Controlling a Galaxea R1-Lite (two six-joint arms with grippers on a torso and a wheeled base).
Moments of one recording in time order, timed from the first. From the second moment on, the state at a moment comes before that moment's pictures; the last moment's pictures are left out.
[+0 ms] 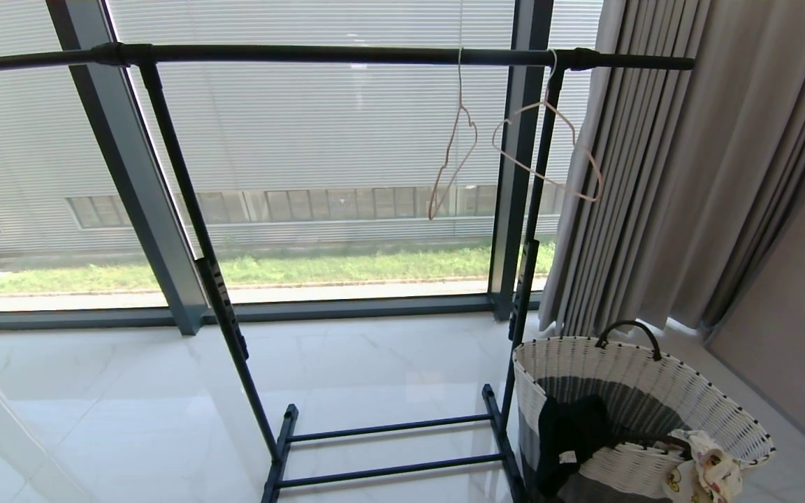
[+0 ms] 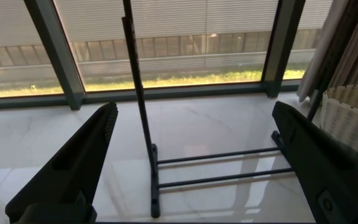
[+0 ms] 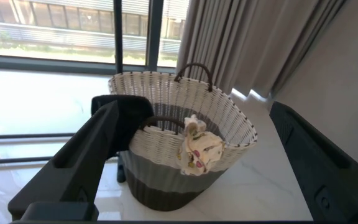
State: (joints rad) left arm -0.01 0.00 0.00 0.00 -0.03 0.08; right arm 0.00 0.00 0.00 0.01 0.03 -0.09
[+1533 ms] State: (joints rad) left arm -0.01 0.00 0.00 0.00 -0.03 0.08; right arm 0.00 0.00 0.00 0.01 0.04 -0.13
